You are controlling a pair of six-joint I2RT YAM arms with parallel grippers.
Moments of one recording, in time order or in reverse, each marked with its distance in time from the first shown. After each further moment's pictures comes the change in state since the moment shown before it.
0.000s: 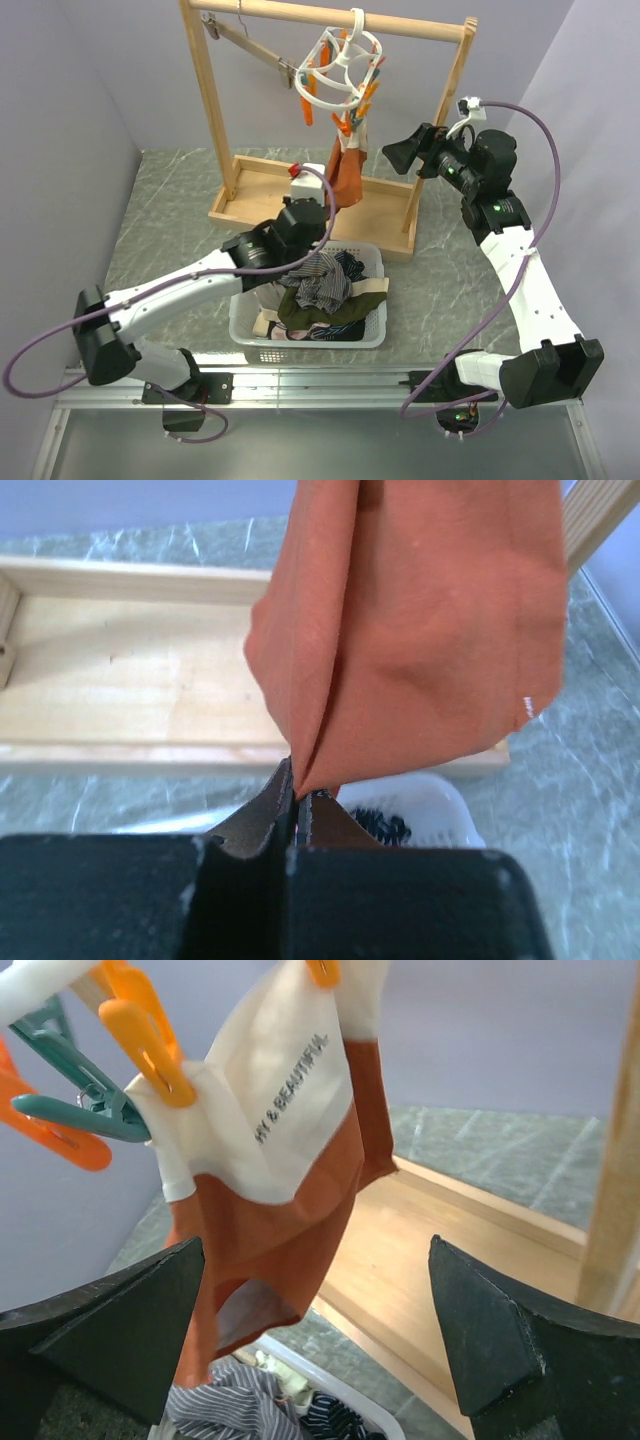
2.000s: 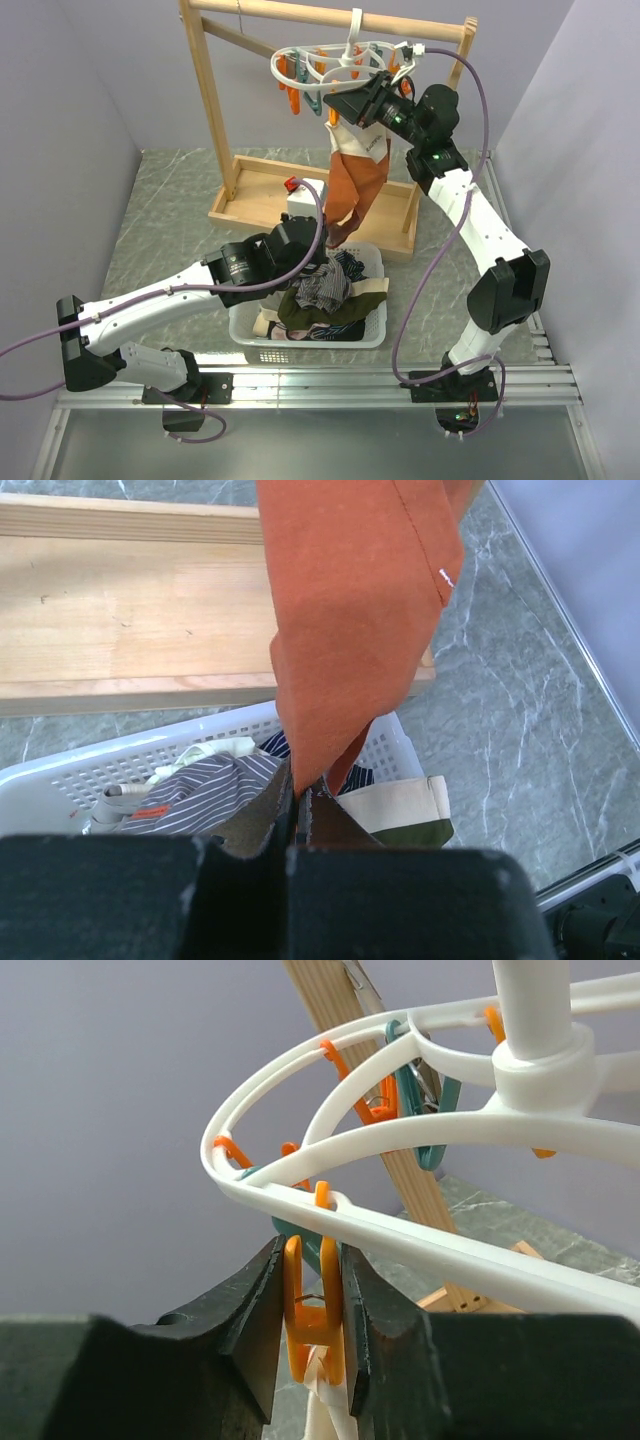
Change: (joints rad) left arm -0.137 -0.120 0.039 -0.255 0.034 -0.155; right arm 0.201 0.461 0.406 0.460 -0.232 0.311
